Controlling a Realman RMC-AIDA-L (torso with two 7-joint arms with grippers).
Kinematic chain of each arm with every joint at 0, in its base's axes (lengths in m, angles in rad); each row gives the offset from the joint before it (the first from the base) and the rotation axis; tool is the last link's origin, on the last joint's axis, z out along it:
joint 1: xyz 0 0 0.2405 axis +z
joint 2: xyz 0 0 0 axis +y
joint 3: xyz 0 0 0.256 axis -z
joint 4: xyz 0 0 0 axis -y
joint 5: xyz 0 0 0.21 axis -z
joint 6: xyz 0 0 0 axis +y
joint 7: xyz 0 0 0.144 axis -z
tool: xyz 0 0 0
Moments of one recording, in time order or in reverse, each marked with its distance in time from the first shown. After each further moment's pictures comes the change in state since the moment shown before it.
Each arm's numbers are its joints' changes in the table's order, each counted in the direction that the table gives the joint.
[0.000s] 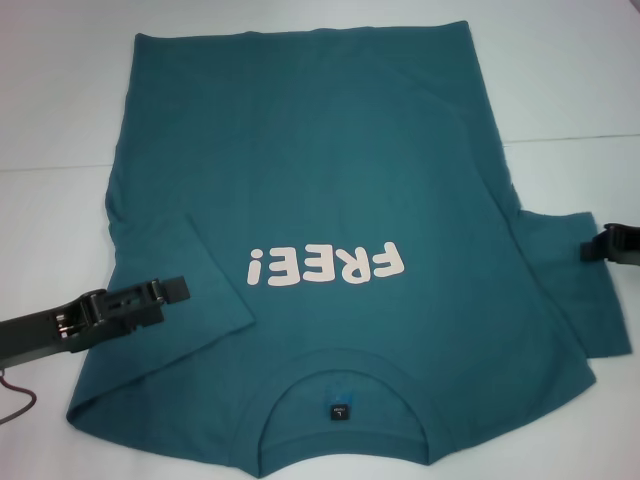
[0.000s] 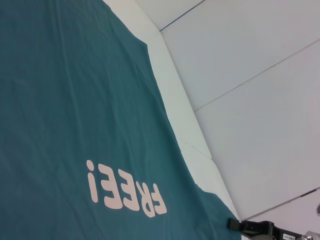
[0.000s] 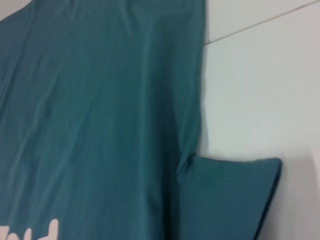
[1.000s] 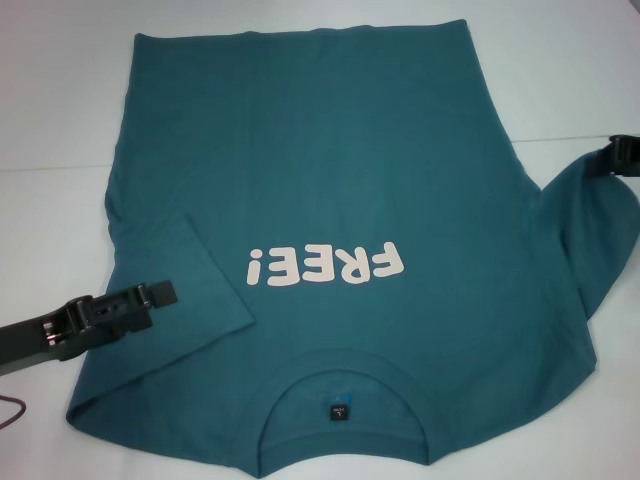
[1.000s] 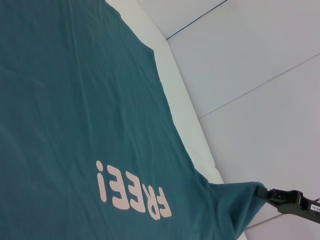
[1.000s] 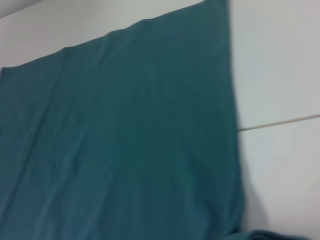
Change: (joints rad) left arm 0.029 -0.002 0.008 -0.006 0.014 0.001 0.005; right arm 0.086 -0.025 0.009 0.169 0.065 -0.078 -0.097
